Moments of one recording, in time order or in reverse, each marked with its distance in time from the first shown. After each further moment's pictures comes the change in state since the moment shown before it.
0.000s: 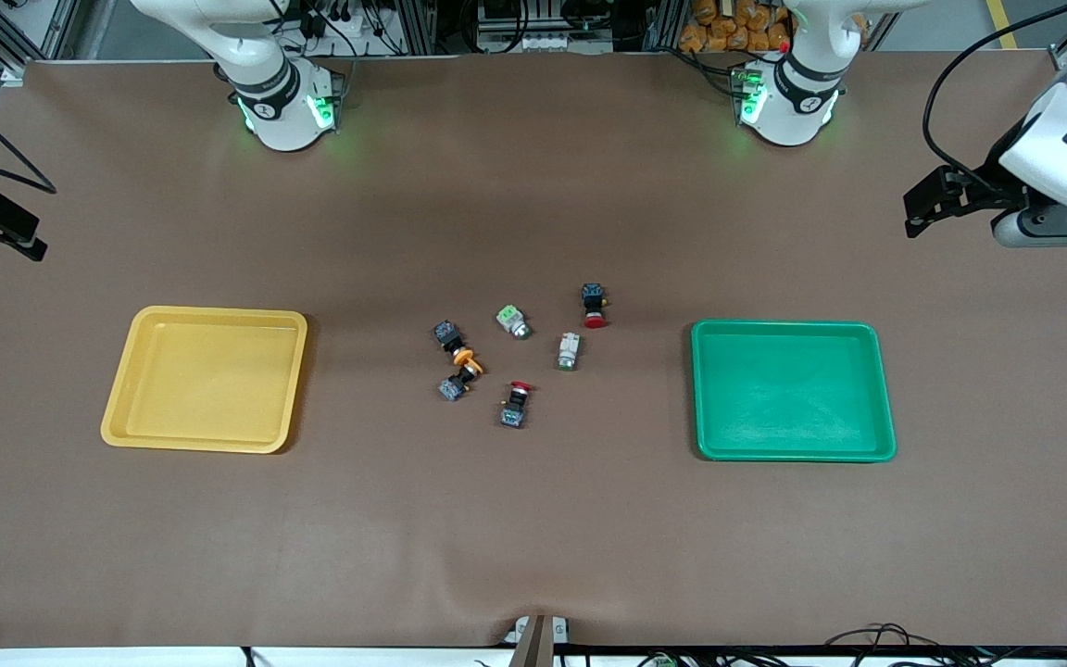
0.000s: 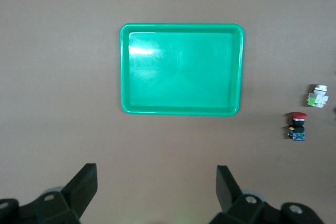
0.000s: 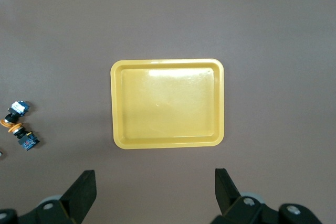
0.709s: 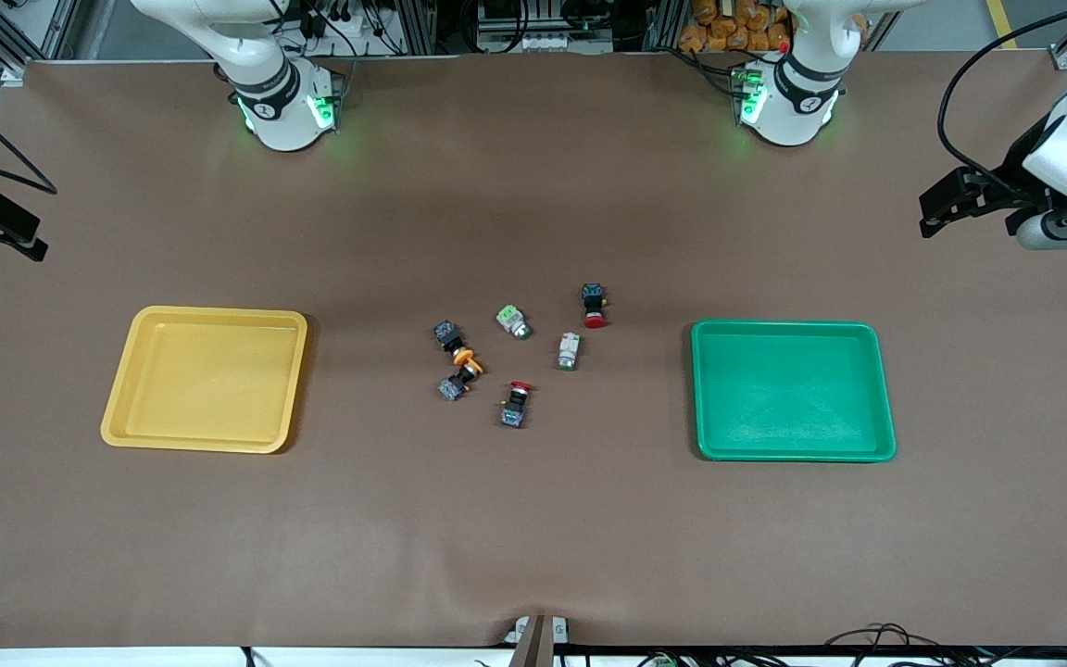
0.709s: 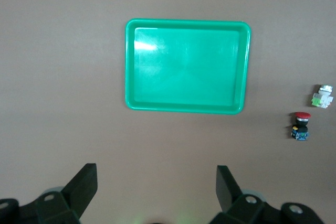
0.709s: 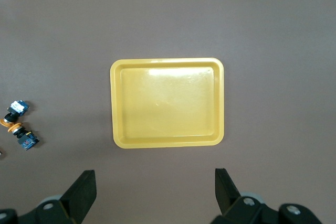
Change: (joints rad) left arm 0.025 0.011 -0.005 0.011 0.000 -0.027 -0.005; right arm -0.001 0.001 -0.001 -0.003 0.000 -0.001 0.001
